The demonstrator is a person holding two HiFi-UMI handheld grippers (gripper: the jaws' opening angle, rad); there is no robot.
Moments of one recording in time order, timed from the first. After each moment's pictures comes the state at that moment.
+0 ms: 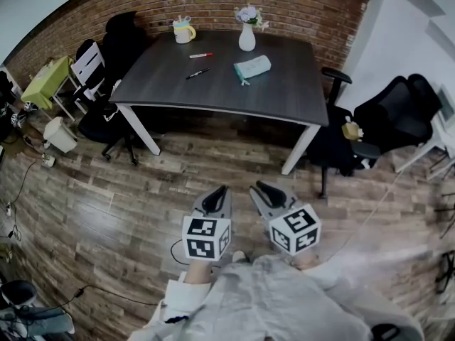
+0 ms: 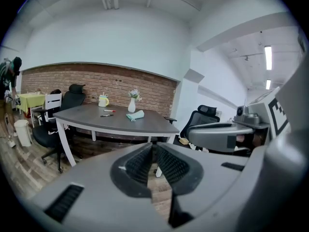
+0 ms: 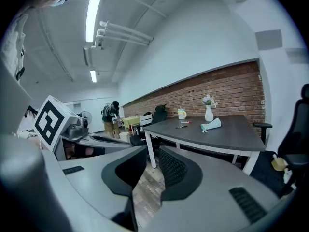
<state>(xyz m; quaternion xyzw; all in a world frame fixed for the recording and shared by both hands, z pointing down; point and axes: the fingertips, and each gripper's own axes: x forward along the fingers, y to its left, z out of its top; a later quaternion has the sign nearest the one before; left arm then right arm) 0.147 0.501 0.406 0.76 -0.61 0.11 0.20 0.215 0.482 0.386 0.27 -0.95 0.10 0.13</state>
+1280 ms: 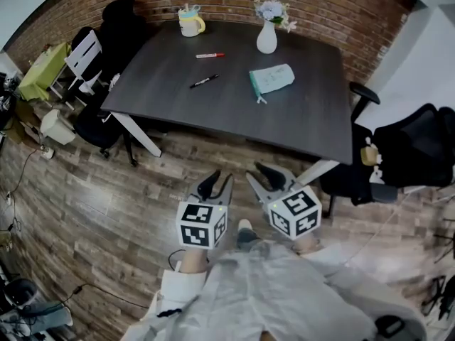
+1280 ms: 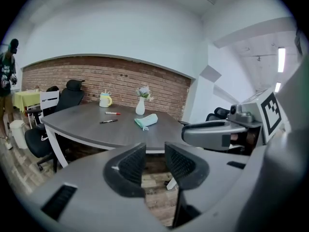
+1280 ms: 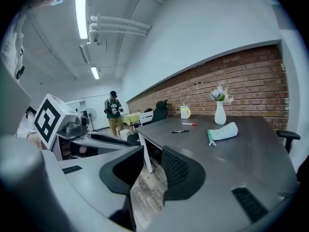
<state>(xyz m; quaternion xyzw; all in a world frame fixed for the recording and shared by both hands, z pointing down) 0.053 0.284 0.417 0.74 -0.63 0.11 0.22 0.112 0.253 0.400 0.22 -0.96 0.10 0.16</state>
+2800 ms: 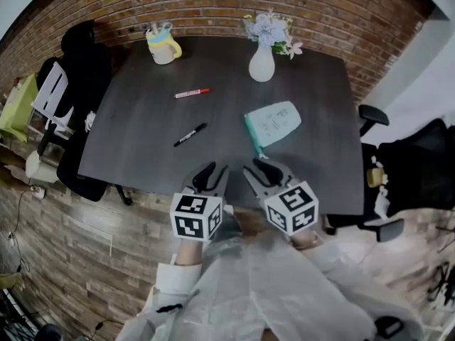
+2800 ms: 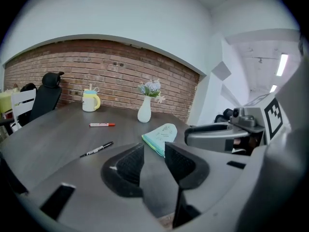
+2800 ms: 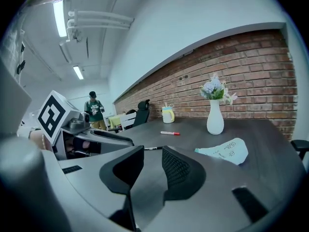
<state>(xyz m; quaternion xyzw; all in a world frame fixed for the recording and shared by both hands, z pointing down) -0.060 -0.001 0.425 0.77 -0.58 0.13 0.23 0.006 -0.020 0.411 0.27 -0.94 0.12 0.16</state>
